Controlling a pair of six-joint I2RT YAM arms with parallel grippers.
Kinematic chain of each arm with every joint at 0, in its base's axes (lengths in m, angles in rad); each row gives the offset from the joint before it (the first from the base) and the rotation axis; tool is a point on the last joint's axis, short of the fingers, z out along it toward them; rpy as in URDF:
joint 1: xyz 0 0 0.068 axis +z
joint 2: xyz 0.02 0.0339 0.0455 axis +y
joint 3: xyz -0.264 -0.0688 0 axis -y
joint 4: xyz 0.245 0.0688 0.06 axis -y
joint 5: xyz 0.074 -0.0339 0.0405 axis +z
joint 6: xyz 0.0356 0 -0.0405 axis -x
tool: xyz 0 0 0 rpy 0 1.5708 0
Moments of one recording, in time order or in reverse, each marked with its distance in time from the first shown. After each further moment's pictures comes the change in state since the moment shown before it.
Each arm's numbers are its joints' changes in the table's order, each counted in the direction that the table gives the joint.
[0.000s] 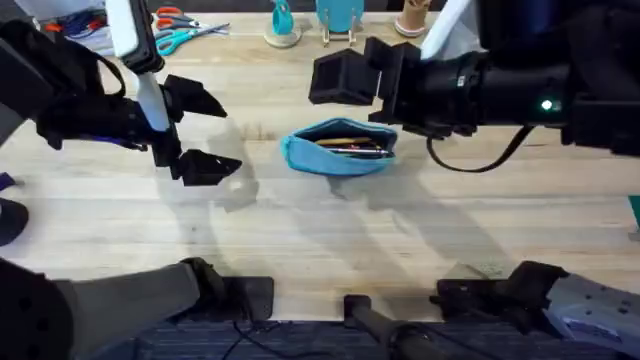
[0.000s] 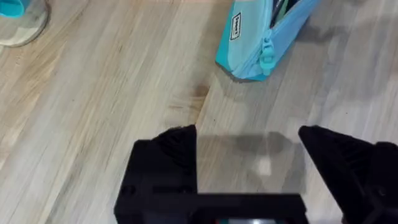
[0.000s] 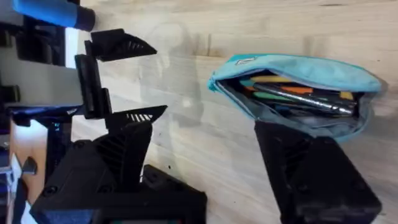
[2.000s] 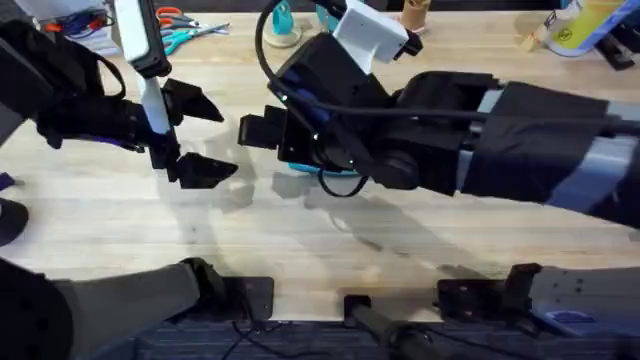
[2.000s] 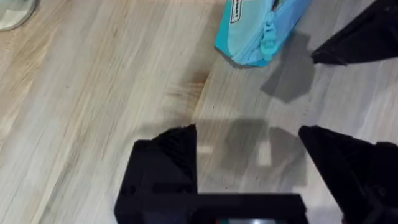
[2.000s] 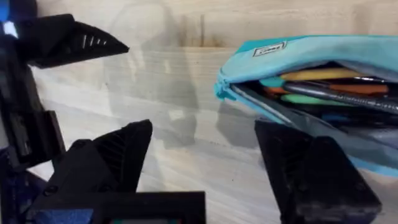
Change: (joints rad) left arm 0.000 0.000 0.000 0.000 0.064 0.000; right arm 0.254 0.381 0.000 0.247 -0.242 -0.203
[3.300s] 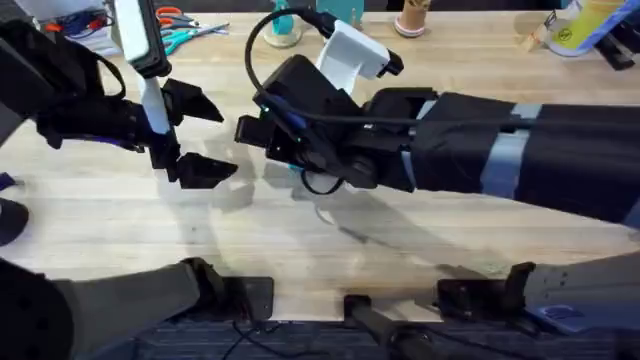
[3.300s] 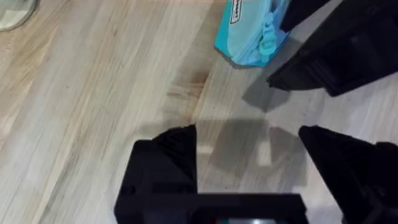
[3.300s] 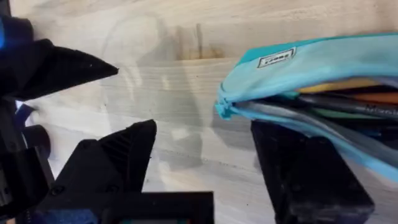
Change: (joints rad) left arm 0.000 0.000 0.000 0.000 0.000 0.000; right arm 0.002 0.120 0.000 0.124 -0.023 -0.092
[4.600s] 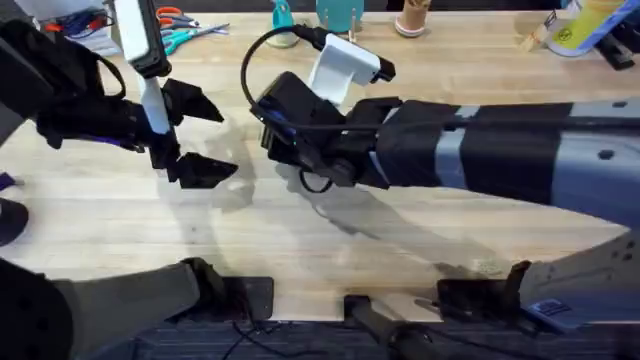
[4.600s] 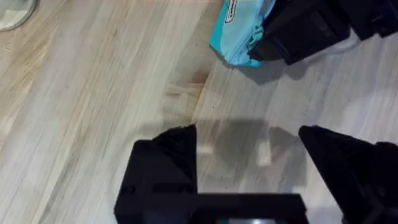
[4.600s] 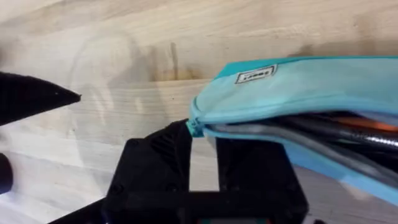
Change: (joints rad) left arm 0.000 0.000 0.000 0.000 0.000 0.000; right arm -0.013 0.104 0.000 0.060 -0.083 0.034
